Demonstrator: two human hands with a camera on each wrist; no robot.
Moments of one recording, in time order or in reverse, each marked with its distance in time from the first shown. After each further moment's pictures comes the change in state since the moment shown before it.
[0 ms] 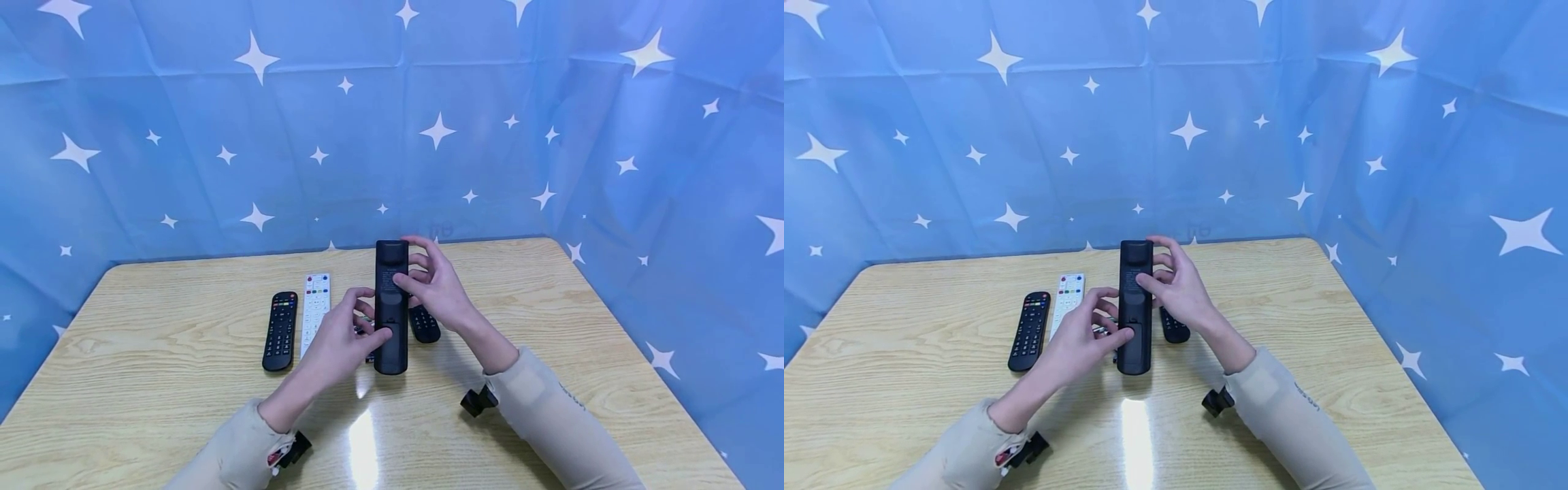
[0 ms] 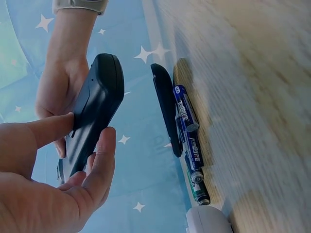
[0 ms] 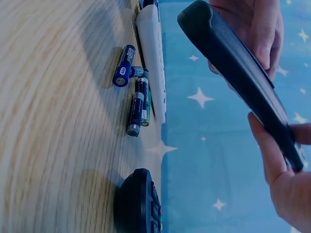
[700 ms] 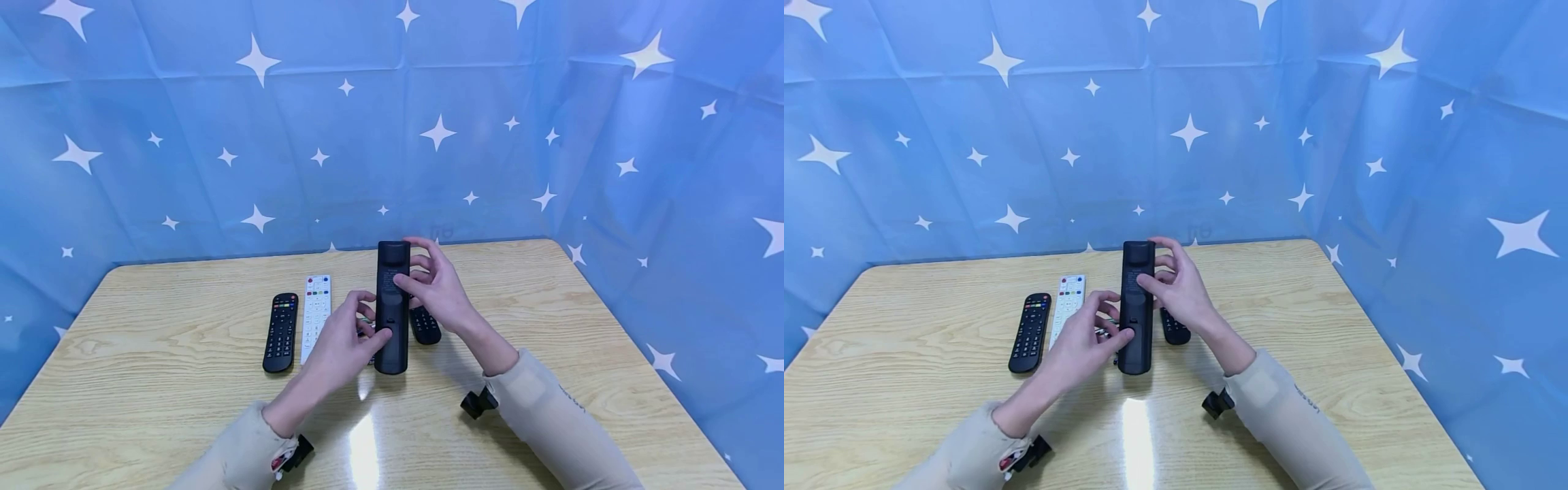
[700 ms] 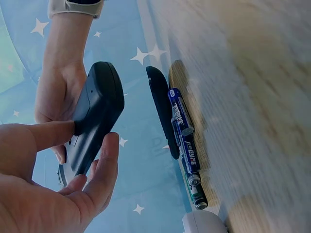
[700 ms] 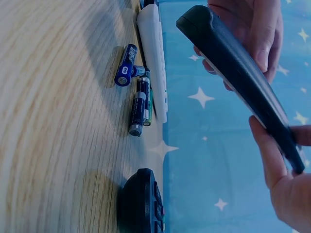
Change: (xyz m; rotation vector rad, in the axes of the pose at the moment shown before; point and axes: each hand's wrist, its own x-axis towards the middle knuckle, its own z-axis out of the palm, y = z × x) left_hand -0.001 -0.002 0.005 0.055 0.034 0.024; right_hand 0.000 0.001 0.000 0.010 0.029 0.002
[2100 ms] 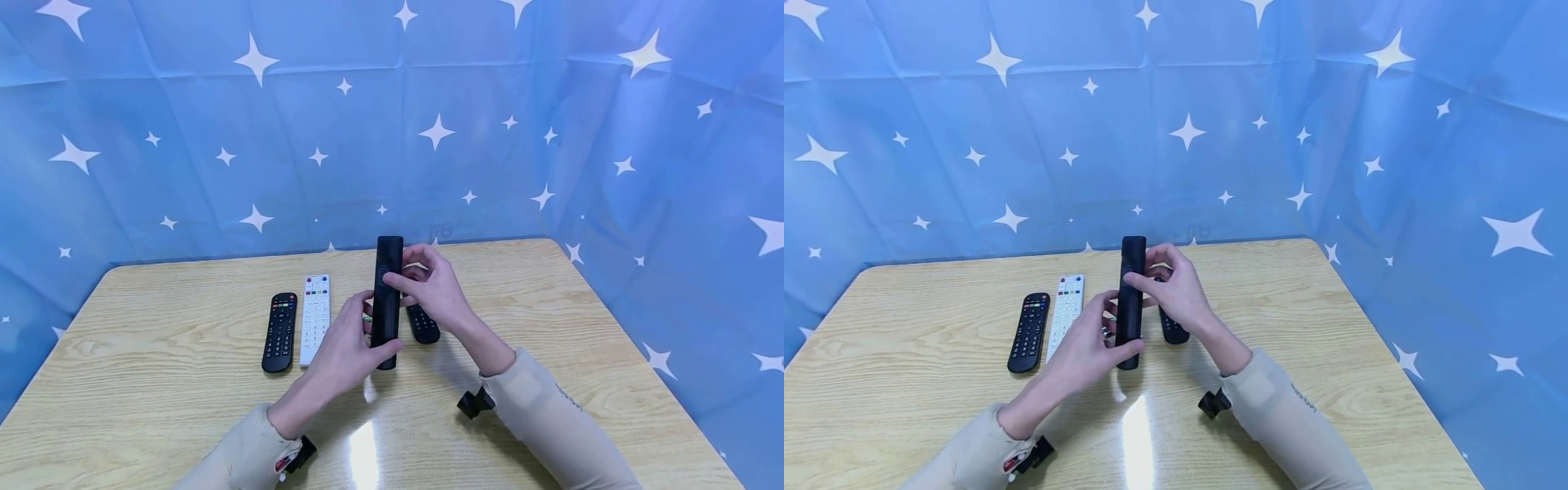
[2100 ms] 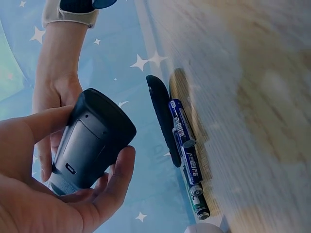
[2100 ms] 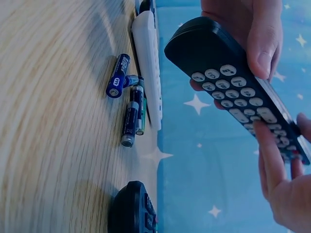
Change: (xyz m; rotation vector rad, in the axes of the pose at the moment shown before) left_hand -0.005 0.005 0.007 0.130 -0.003 -0.018; right_hand -0.002 -0.006 0.009 -0.002 0.038 0.016
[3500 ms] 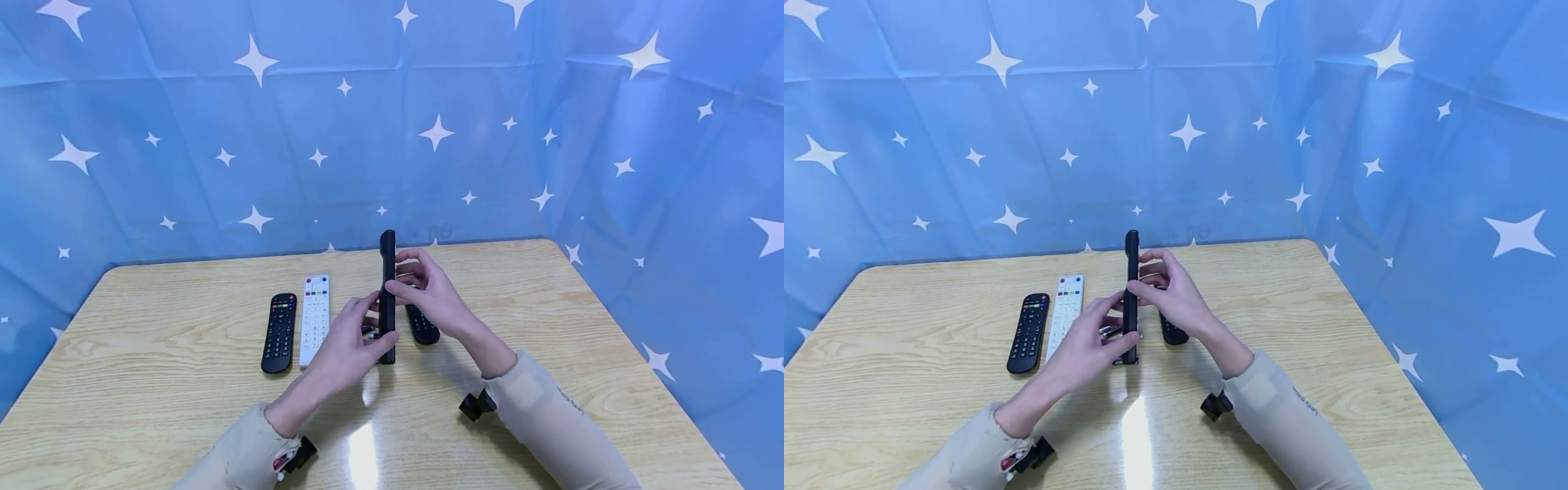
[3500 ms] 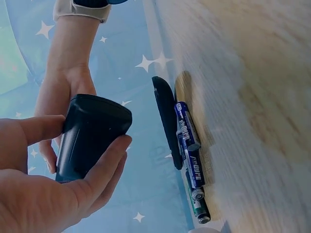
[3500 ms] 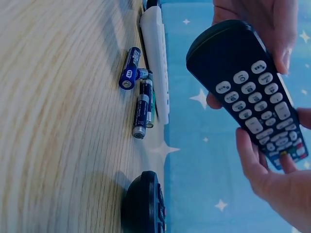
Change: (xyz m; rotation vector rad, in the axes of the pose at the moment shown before) left_hand 0.003 0.000 -0.002 -0.158 -0.059 0.000; right_hand -0.001 0.009 -0.005 -0.038 -0.123 -0.021
